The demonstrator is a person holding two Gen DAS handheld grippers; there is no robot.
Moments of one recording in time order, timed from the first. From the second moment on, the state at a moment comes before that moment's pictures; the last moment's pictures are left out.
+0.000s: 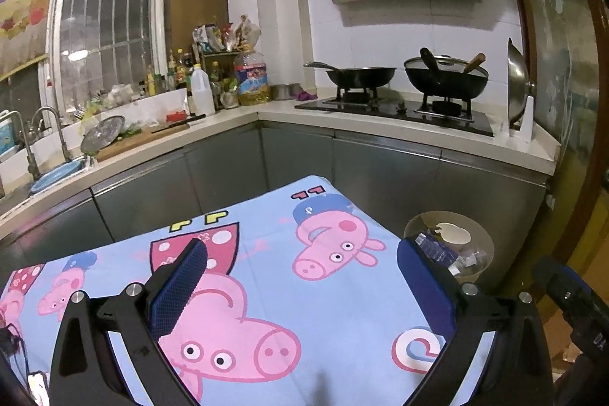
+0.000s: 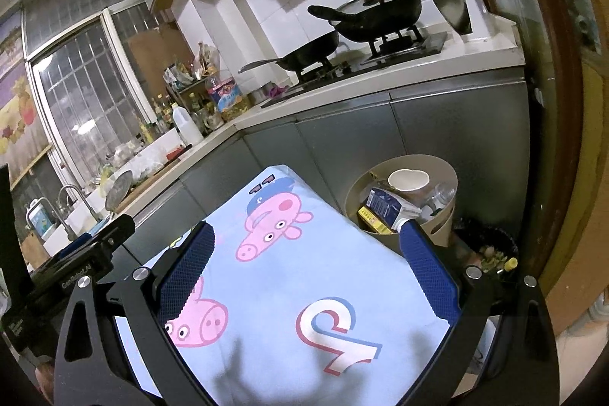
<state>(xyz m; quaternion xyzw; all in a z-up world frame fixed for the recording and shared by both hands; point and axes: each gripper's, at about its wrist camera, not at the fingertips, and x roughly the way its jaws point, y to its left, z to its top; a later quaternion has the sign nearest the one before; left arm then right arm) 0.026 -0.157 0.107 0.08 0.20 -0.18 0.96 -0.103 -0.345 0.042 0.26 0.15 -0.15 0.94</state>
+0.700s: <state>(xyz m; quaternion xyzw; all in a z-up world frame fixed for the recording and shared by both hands) 0.024 -0.154 0.111 0.09 0.21 -0.17 0.96 -0.103 -0.339 0.045 0.26 0.15 -0.13 0.94</state>
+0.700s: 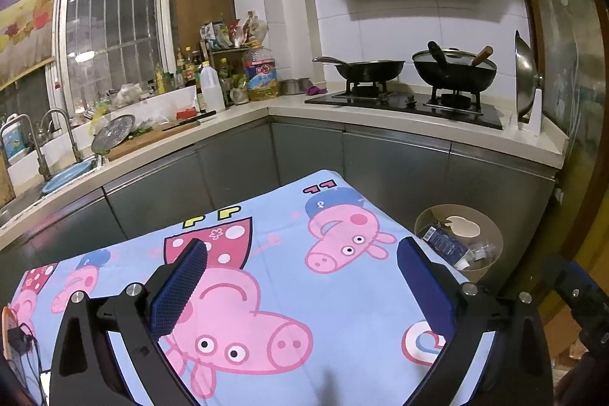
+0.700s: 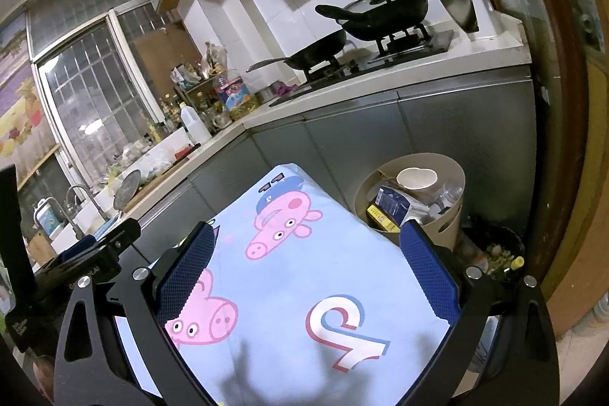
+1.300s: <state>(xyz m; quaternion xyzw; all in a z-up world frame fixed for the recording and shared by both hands) 0.025 -0.153 0.112 0.08 0.22 -0.17 0.96 -0.101 -0.333 0.040 0.26 0.16 -0.12 0.94</state>
